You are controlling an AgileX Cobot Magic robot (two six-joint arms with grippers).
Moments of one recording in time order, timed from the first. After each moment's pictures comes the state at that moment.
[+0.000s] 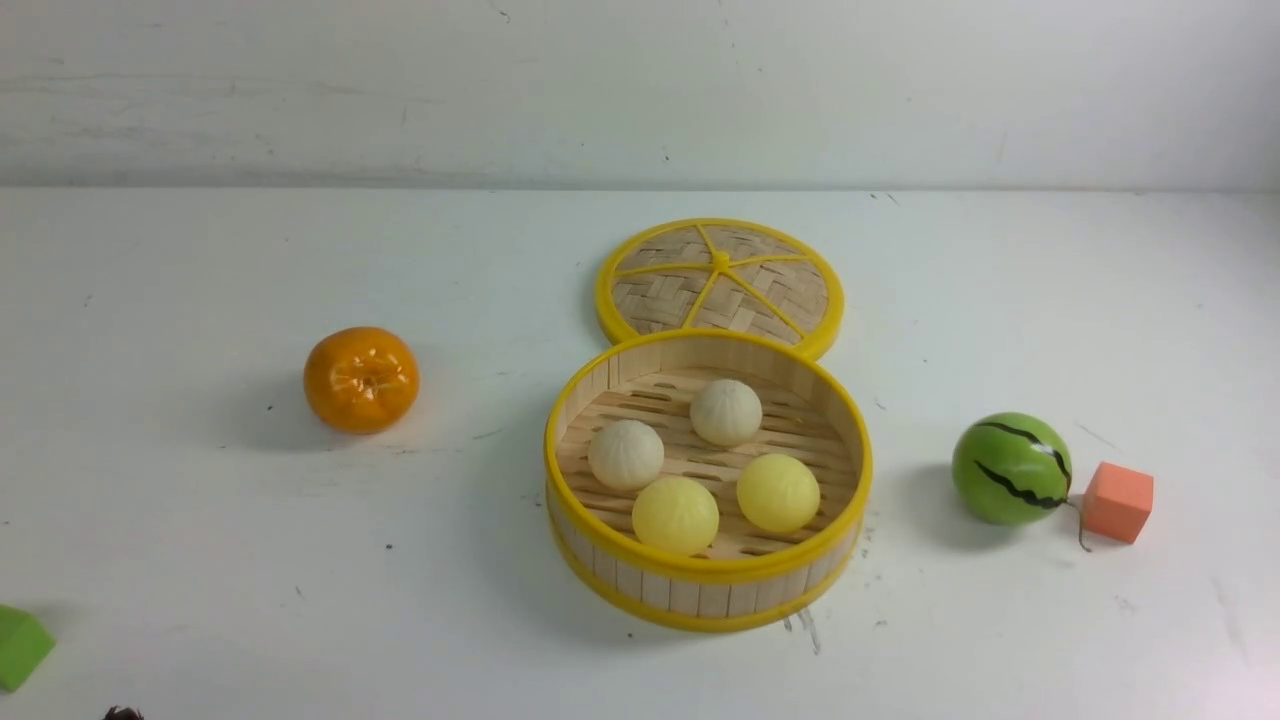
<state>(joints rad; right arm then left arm) -0.09 -0.01 0.02 0.20 0.40 -0.05 -0.49 0.04 -0.11 -0.19 0.25 -0.08</state>
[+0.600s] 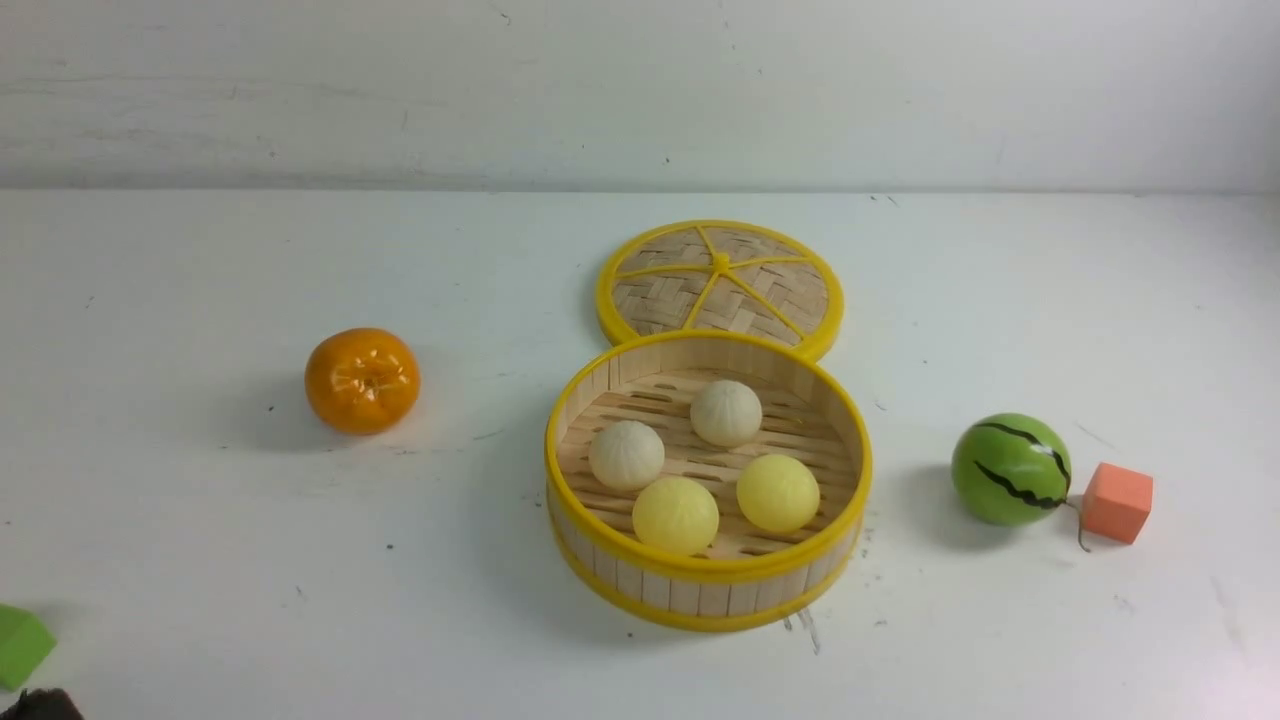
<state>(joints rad) -0.09 -0.01 0.02 0.20 0.40 -0.05 -0.16 -0.01 0.01 -0.14 0.20 -0.11</state>
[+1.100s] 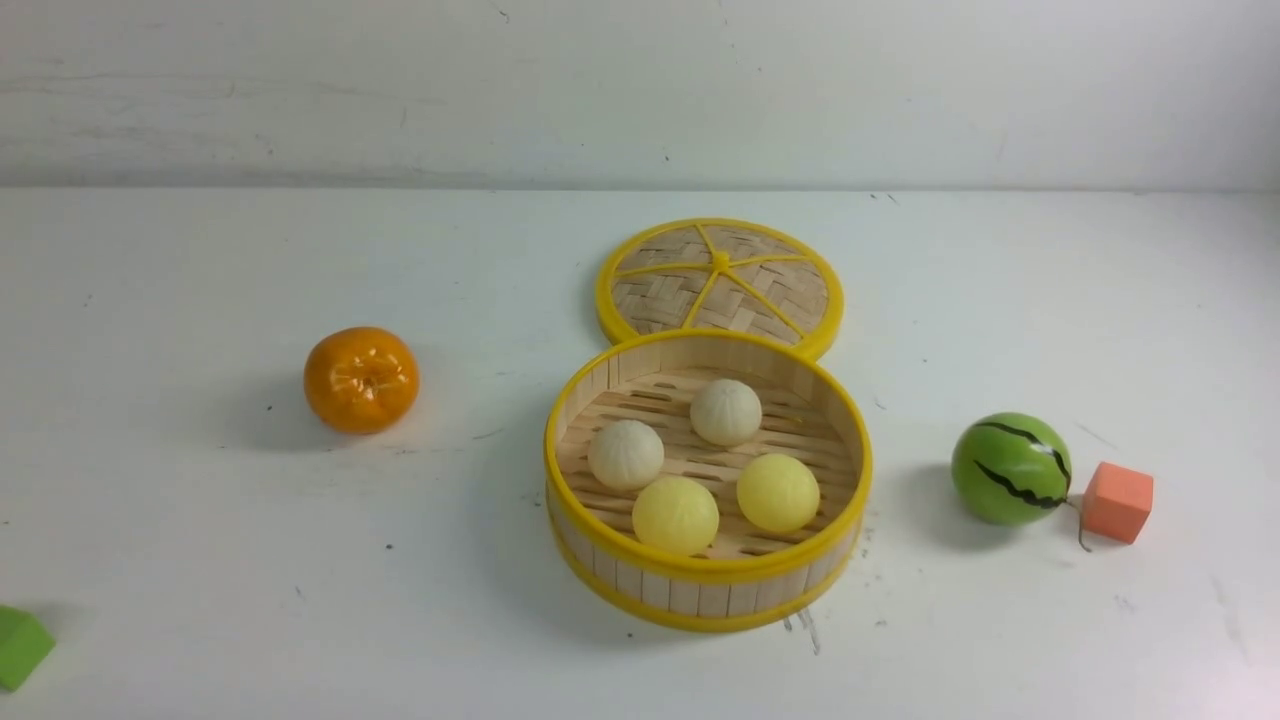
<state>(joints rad) -0.09 -0.01 0.02 0.20 0.40 -0.05 -0.11 -0.01 0.03 -0.14 0.37 -0.15</state>
